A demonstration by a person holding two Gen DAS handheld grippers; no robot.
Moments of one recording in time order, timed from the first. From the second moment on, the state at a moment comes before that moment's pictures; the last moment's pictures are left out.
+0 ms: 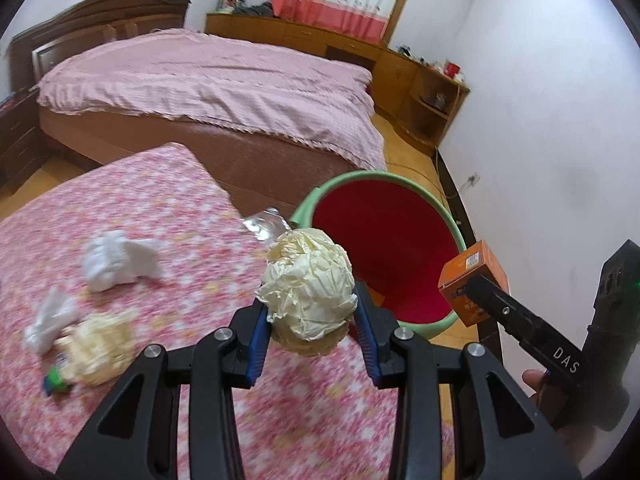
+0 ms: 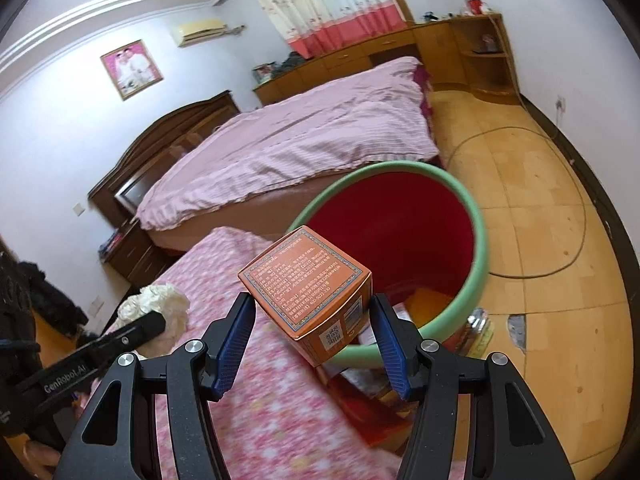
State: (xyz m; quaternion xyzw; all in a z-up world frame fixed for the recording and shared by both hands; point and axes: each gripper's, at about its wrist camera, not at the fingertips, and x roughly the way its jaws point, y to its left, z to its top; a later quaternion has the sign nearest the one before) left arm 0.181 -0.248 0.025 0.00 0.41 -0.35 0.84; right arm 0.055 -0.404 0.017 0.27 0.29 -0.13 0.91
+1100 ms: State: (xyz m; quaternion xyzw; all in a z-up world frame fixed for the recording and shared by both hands) left arm 0.204 -0.326 -0.004 0.05 0.41 -0.36 0.83; right arm 0.089 -0.461 -0.016 0.30 0.30 -0.15 0.89
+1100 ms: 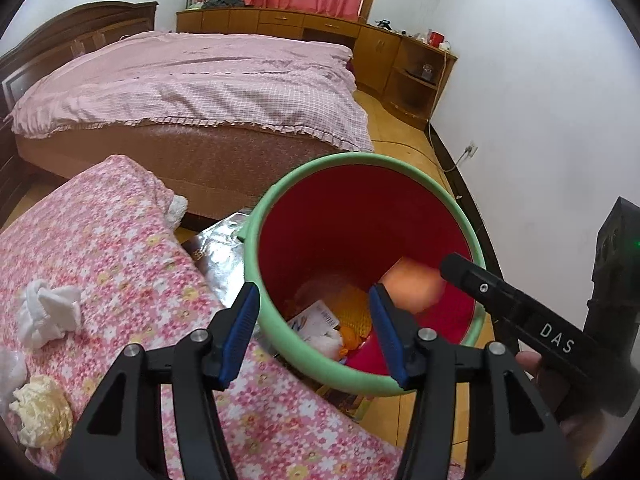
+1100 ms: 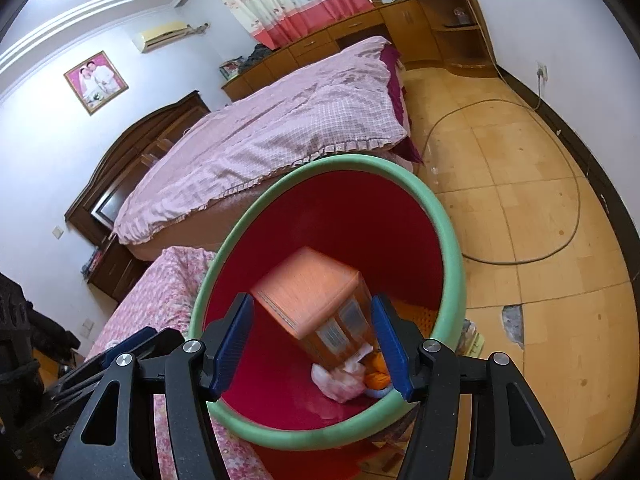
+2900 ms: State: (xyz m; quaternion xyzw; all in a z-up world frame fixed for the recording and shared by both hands) left arm 0.287 -0.071 -0.054 -0.02 0.50 -0.12 0.86; right arm 0.096 -0.345 -0.004 0.24 0.39 -0.12 0.88
